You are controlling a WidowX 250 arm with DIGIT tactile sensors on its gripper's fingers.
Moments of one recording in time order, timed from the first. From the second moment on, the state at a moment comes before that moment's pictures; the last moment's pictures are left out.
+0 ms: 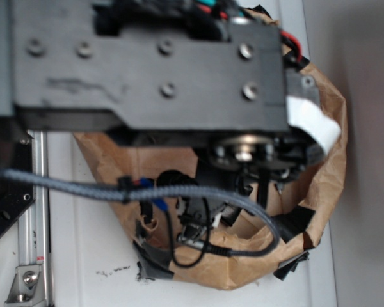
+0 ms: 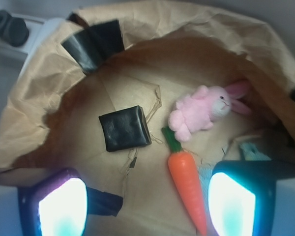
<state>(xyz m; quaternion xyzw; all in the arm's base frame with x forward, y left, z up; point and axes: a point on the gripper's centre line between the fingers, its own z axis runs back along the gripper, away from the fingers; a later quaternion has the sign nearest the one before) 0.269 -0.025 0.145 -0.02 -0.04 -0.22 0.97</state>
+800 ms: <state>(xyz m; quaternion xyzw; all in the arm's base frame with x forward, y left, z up) 0.271 -0.013 0.100 0.02 -0.03 -0.26 0.97</state>
